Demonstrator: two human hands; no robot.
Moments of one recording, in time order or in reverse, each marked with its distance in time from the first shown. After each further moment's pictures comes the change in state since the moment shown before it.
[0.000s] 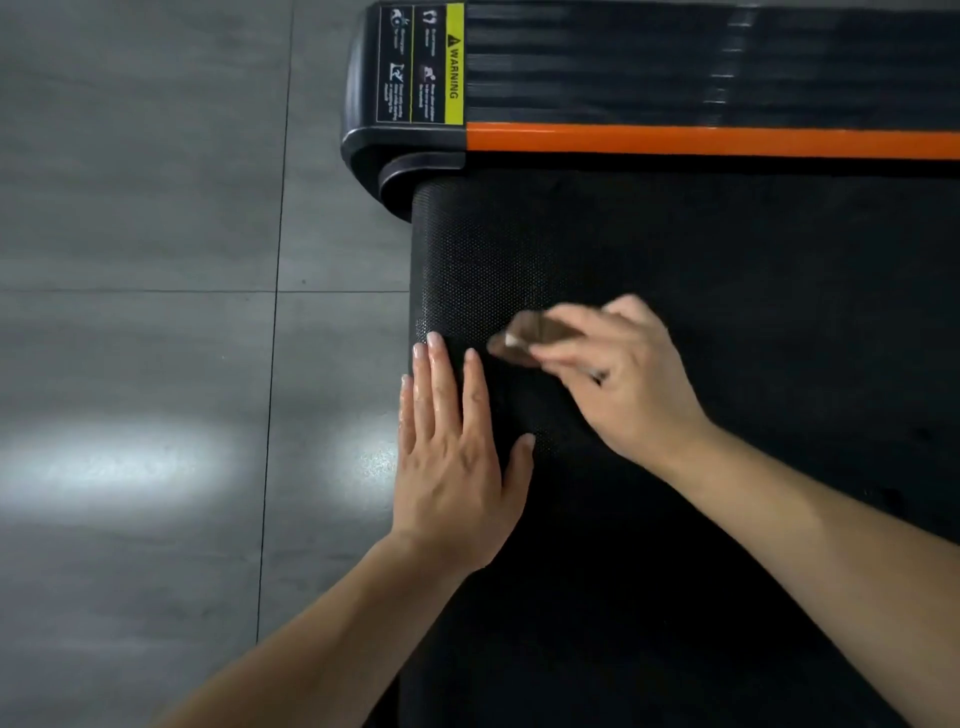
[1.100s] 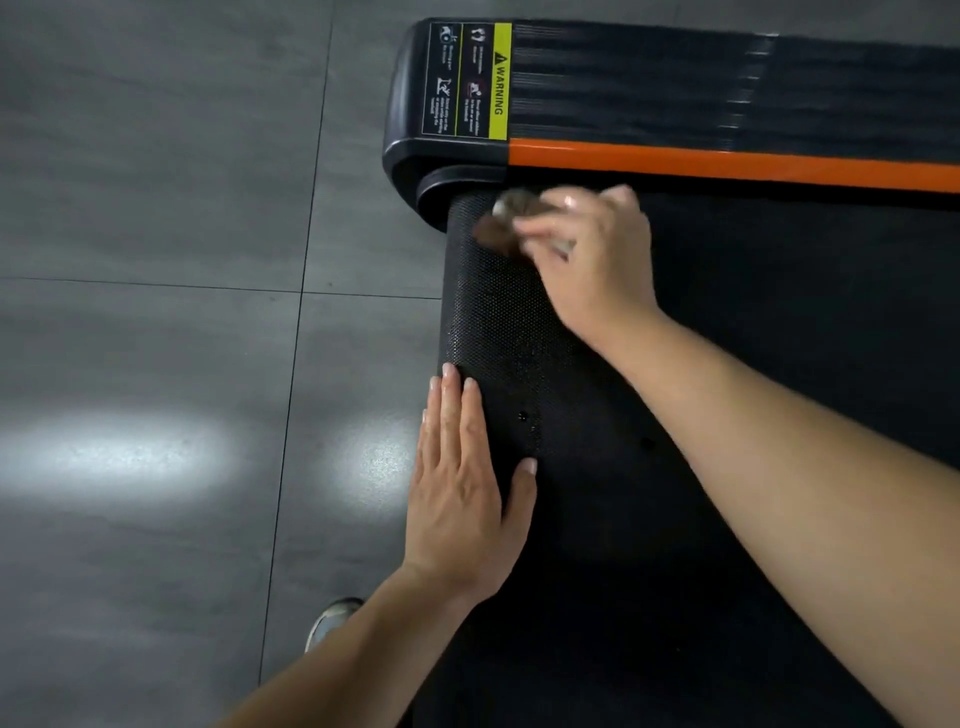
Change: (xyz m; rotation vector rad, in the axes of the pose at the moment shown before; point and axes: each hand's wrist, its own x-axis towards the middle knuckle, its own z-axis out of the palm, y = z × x) left_hand -0.020 -0.016 0.010 -0.237 0.068 -0.076; right_hand 0.112 -0.002 0.027 -0.135 0.164 0.094
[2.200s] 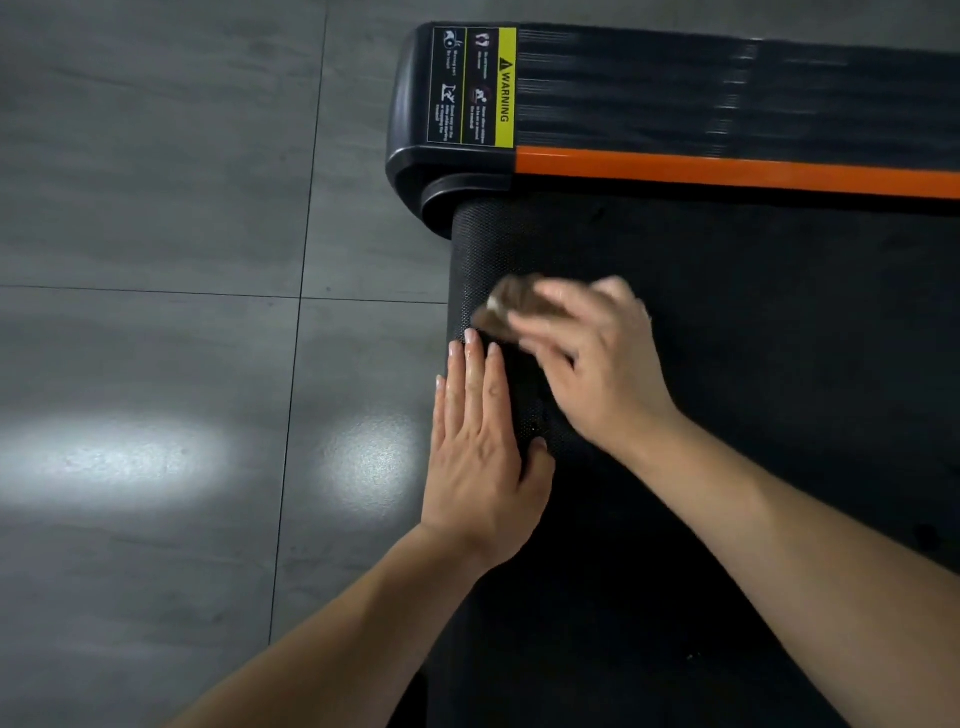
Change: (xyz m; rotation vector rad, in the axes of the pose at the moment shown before) left_hand 0.040 0.009 -0.016 -0.076 -0.110 0.050; right_hand -0.065 -0.017 -0.009 0.015 -0.083 -0.077
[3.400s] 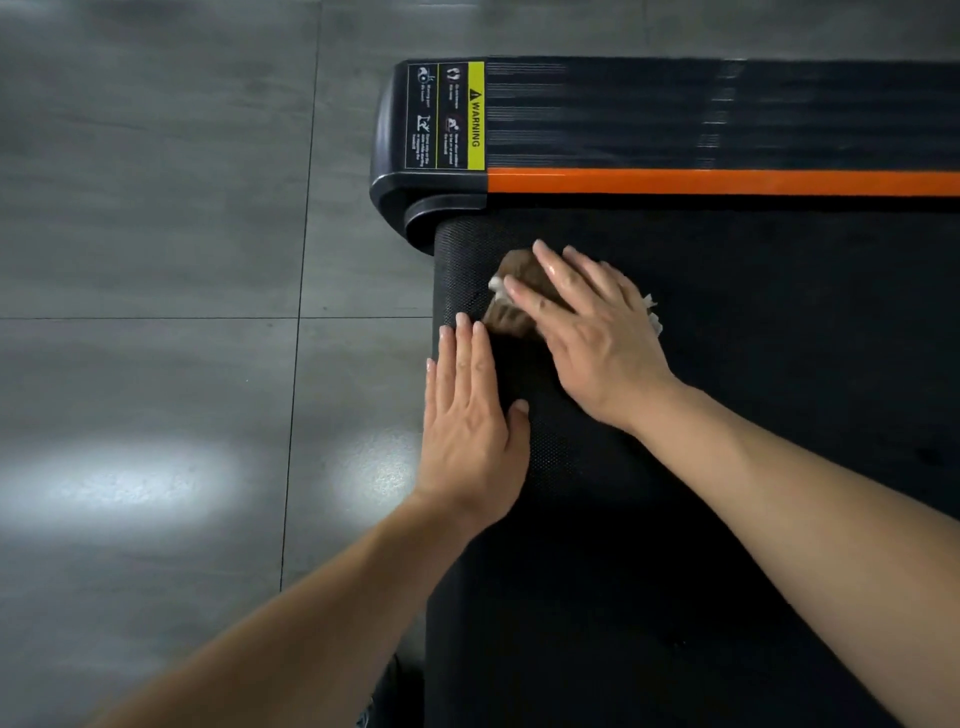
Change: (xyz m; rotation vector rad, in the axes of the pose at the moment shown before) left_hand 0.024 0.011 -0.006 -0.001 0.004 -0.023; right_hand 0.006 0.033 -0.016 -0.280 -0.301 -0.032
